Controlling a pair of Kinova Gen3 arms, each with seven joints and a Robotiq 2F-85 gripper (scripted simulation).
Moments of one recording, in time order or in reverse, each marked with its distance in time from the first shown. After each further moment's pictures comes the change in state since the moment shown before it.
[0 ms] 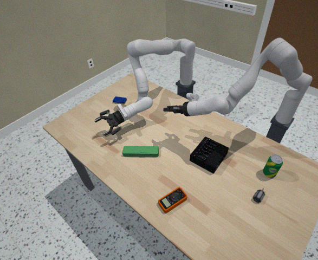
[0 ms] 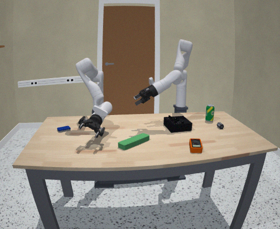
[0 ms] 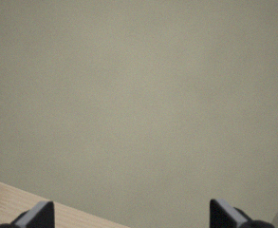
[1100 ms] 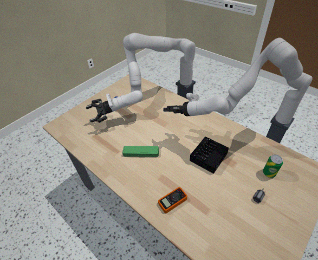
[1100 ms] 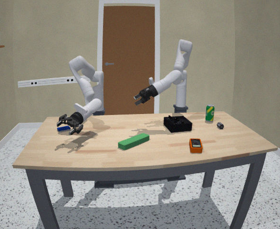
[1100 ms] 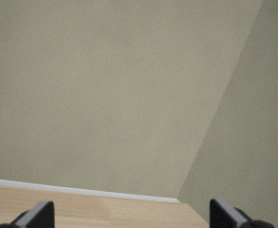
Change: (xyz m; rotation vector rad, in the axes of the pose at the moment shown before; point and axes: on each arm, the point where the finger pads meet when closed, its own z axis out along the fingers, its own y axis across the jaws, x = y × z) left arm 0.000 0.000 0.000 0.000 0.000 0.000; right arm -0.058 0.129 0.010 -0.224 -0.165 0.134
